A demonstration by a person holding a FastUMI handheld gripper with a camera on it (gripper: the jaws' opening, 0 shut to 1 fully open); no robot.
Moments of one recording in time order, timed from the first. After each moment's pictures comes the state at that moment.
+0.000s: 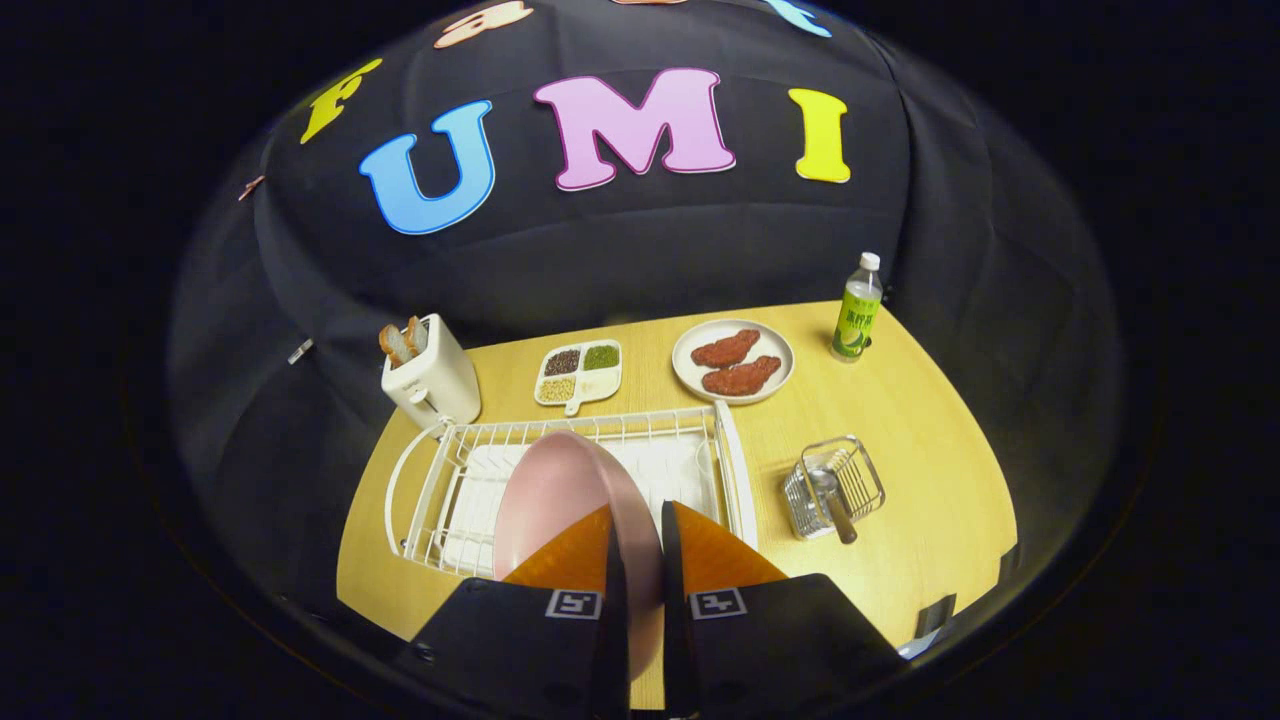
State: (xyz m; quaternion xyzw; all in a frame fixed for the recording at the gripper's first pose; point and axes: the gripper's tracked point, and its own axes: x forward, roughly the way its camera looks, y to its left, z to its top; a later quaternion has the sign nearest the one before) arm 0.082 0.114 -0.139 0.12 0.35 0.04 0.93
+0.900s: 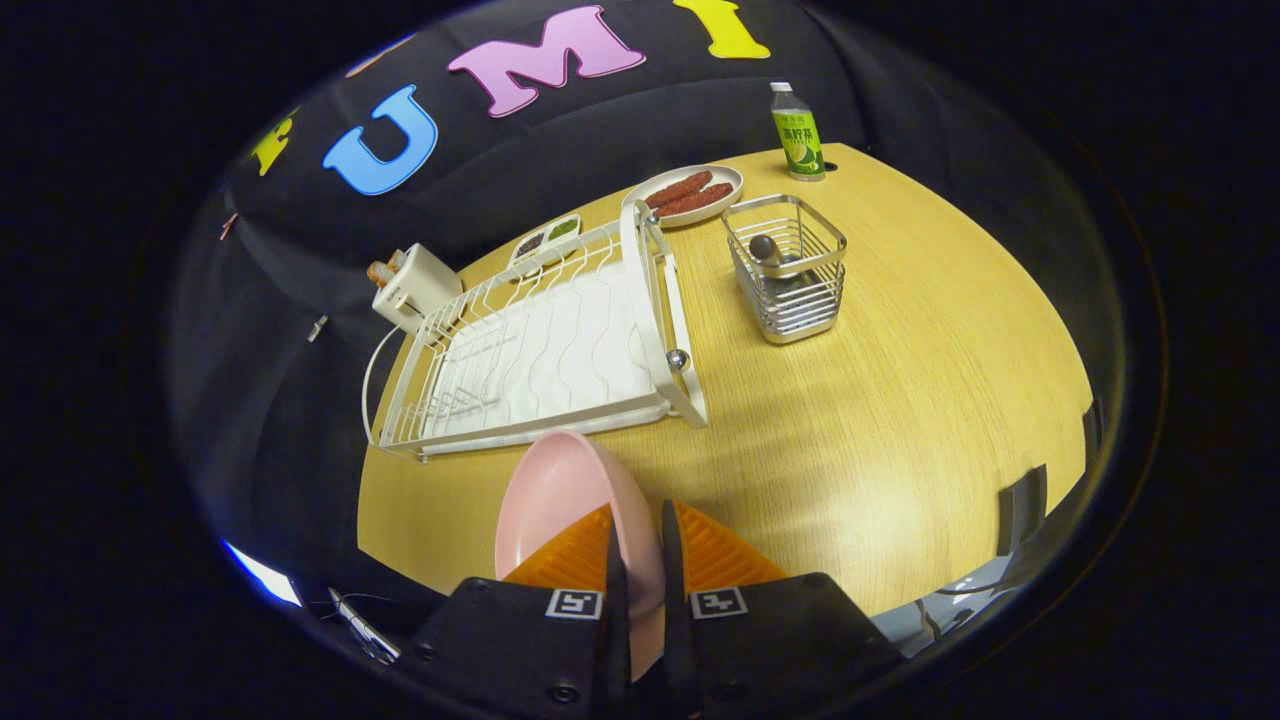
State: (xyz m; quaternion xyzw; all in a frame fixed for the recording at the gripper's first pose) arm -0.038 0.073 -0.283 0.22 0.45 0.08 0.86
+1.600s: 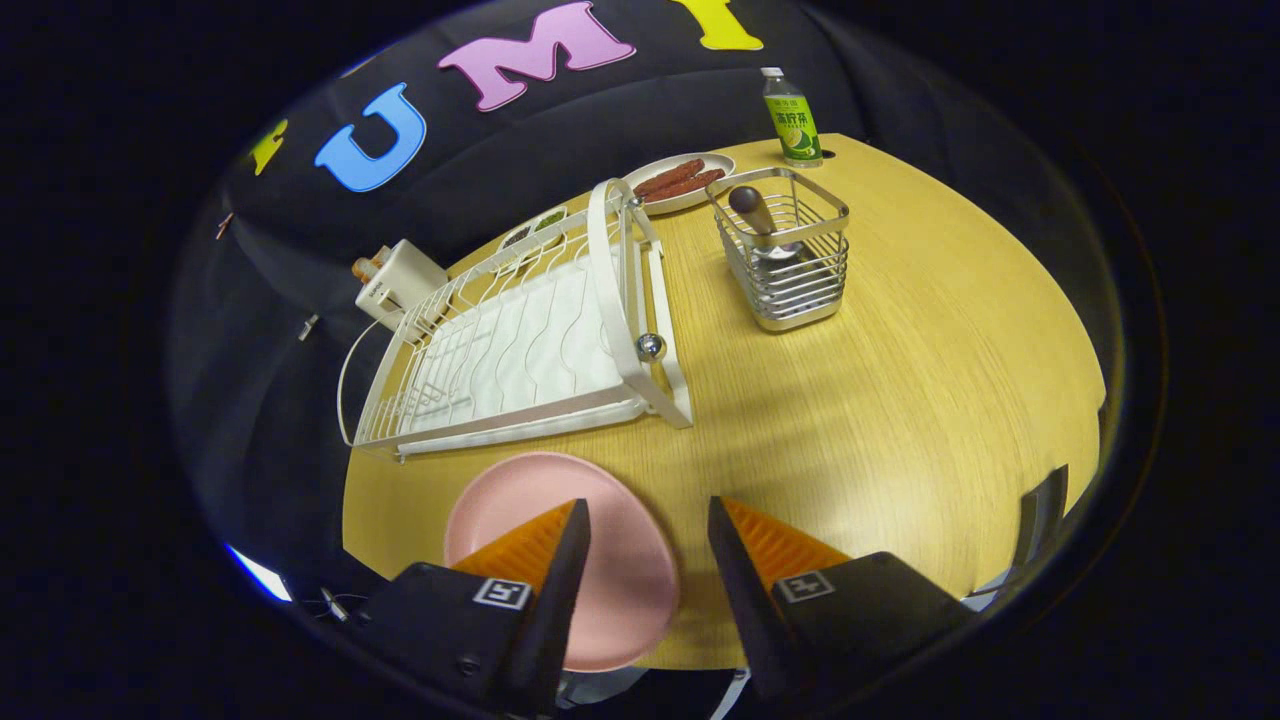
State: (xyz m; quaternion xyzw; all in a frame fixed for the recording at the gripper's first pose) arm -0.028 0.067 -0.309 0.21 0.45 0.07 0.87
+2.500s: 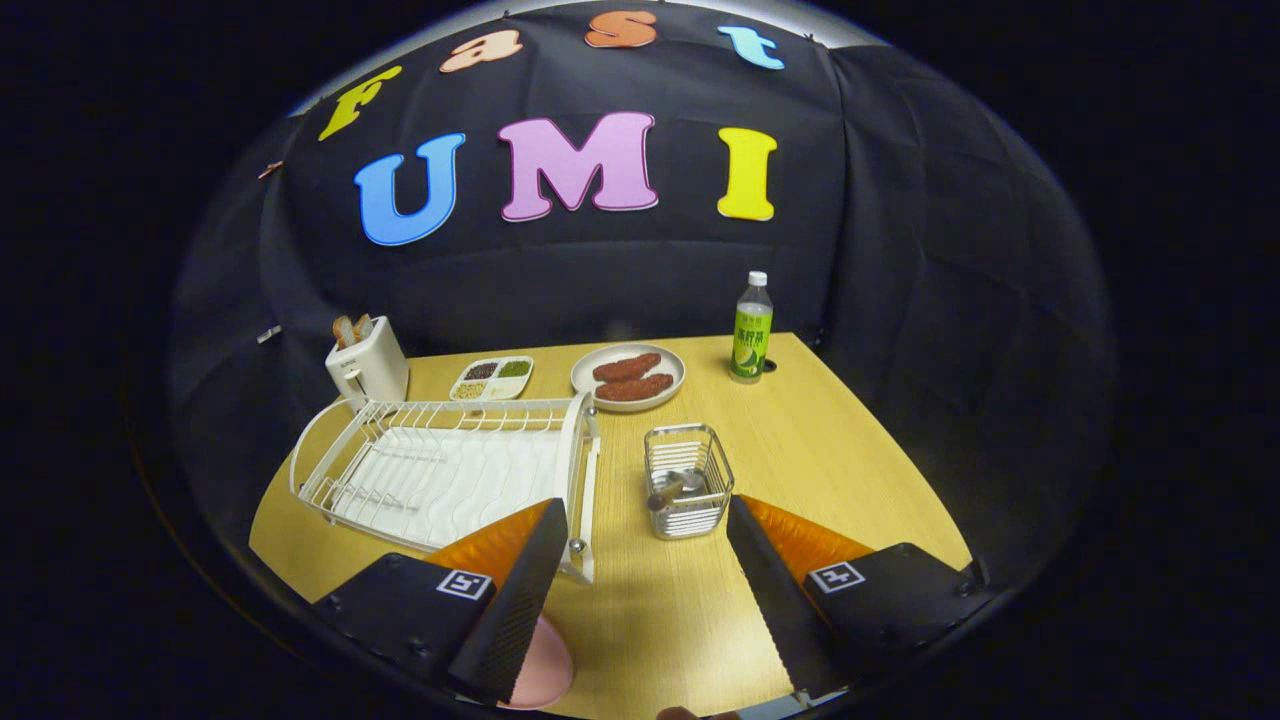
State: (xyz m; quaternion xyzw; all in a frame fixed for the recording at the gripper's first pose) arm 0.049 -0.016 -0.175 0.05 0.24 0.00 0.97
